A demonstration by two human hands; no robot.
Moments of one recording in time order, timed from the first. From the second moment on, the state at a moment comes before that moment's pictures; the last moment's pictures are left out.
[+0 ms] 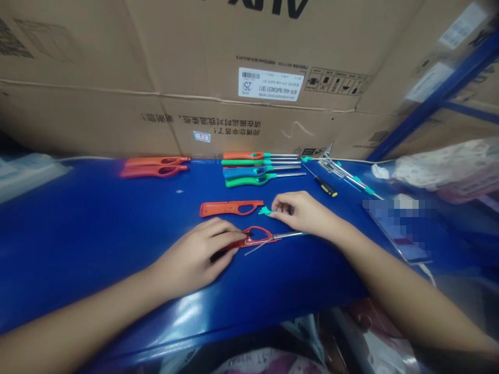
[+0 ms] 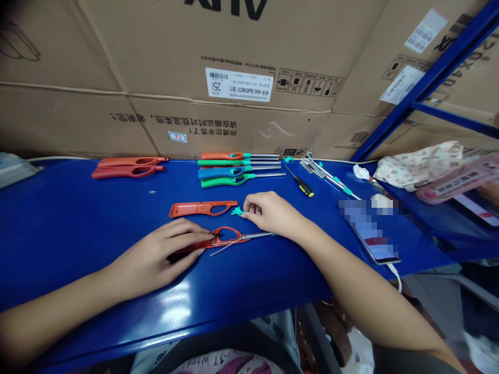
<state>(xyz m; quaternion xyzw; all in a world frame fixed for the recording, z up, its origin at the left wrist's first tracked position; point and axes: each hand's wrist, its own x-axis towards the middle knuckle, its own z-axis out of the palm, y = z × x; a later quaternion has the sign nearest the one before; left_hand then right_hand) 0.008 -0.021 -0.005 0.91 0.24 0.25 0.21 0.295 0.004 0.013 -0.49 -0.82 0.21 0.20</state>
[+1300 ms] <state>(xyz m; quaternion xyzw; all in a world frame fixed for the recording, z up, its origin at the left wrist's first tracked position) 0.012 -0.026 0.002 0.87 0.33 0.21 0.29 0.274 -0.022 0.020 -0.28 -0.95 0.10 0.10</state>
